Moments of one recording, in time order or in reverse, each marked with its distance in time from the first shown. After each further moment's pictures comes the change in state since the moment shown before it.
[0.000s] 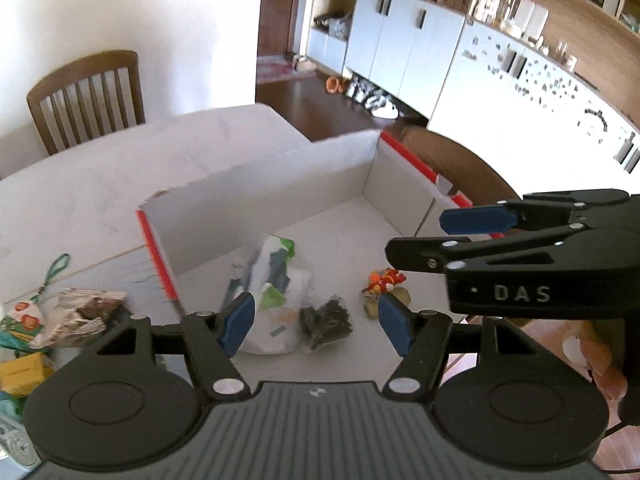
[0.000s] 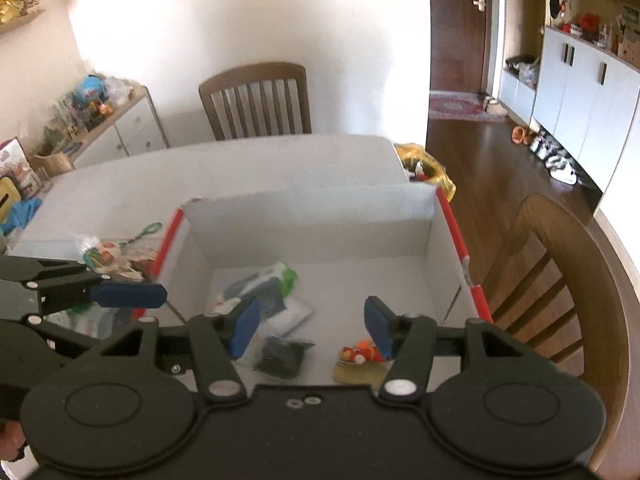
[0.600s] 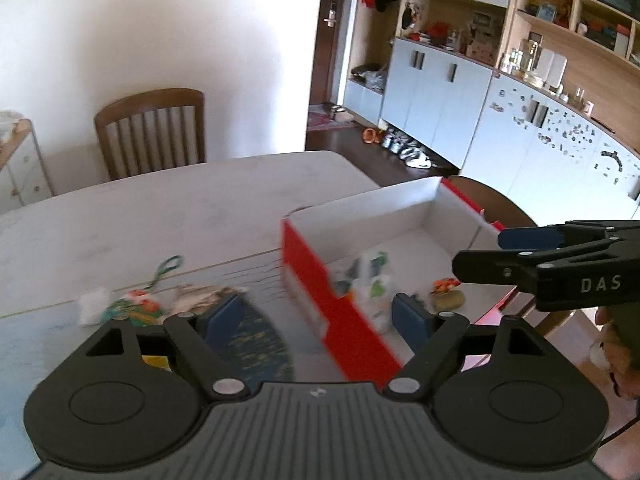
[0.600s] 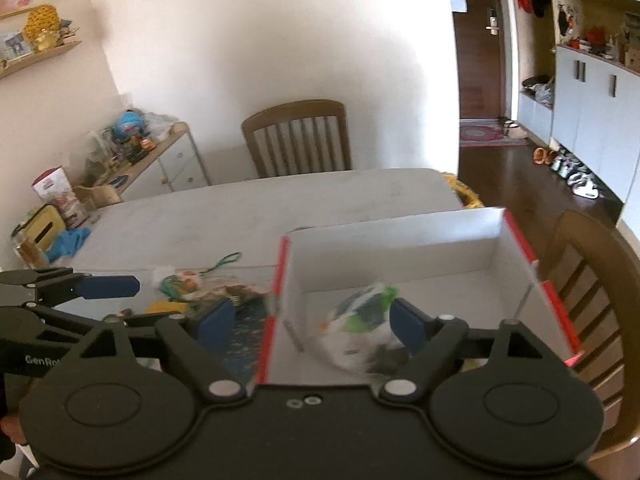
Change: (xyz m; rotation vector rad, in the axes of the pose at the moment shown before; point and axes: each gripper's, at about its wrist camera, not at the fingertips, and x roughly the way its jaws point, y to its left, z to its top) left arm -0.103 0.083 -0.047 -0.035 -0.156 0.094; right arm -0.036 0.080 -0.011 0.031 -0.104 0.085
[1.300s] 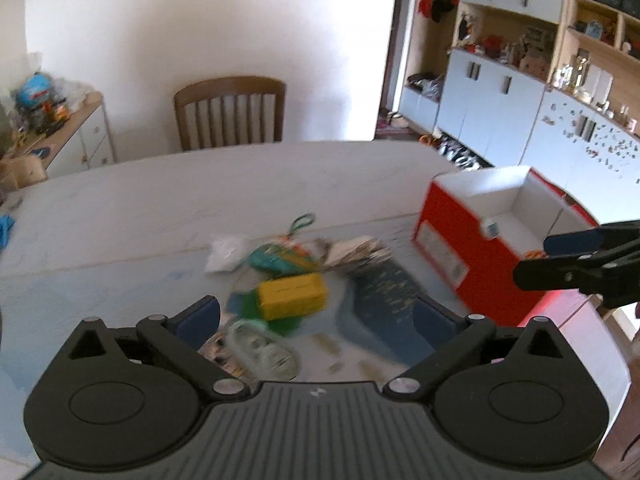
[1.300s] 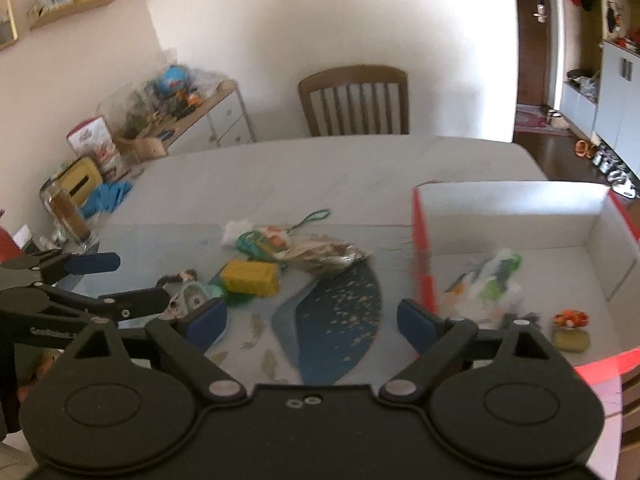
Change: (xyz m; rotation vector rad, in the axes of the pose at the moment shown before) left arm -0.034 0.131 -0.071 -0.076 -0.015 0.122; right arm 0.050 0.115 -0.029 -0.069 0.098 0.076
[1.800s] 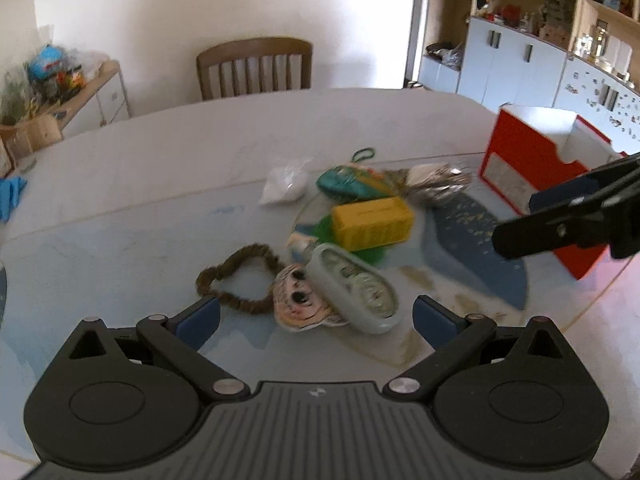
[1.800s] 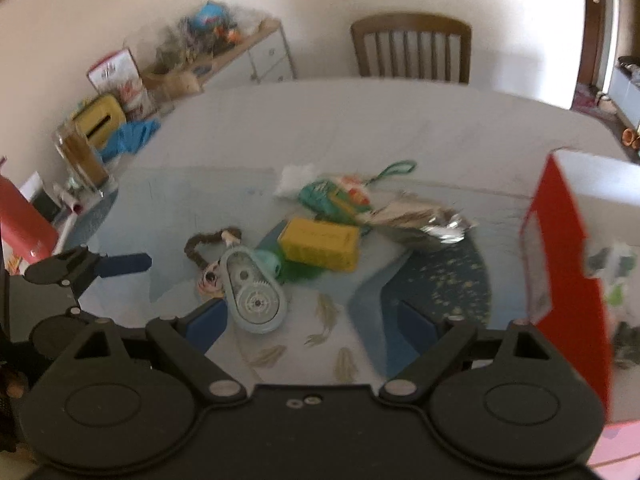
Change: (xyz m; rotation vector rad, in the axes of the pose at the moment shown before) left arm 0.045 0.063 -0.052 0.016 0.078 0.053; right arm 0.093 0.058 0.000 -0.069 0.177 0.086
